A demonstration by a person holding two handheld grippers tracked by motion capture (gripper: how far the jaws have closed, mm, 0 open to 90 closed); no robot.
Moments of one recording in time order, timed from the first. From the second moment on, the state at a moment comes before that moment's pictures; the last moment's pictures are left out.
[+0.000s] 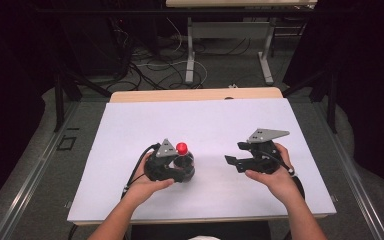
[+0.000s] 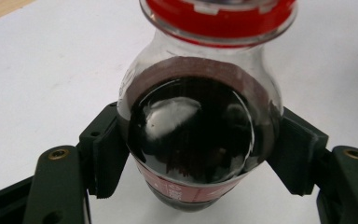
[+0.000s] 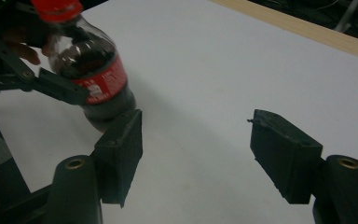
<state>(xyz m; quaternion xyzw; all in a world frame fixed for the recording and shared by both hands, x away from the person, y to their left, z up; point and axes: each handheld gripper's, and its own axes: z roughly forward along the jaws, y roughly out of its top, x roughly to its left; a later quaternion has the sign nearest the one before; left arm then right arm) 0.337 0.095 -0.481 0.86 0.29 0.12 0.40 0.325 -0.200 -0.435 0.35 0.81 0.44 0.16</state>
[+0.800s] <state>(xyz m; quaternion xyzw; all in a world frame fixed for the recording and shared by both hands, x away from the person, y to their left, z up) 0.340 0.051 -0.494 0.87 0.28 0.11 0.40 0.336 -0.137 -0.412 0.29 0.83 0.45 0.13</state>
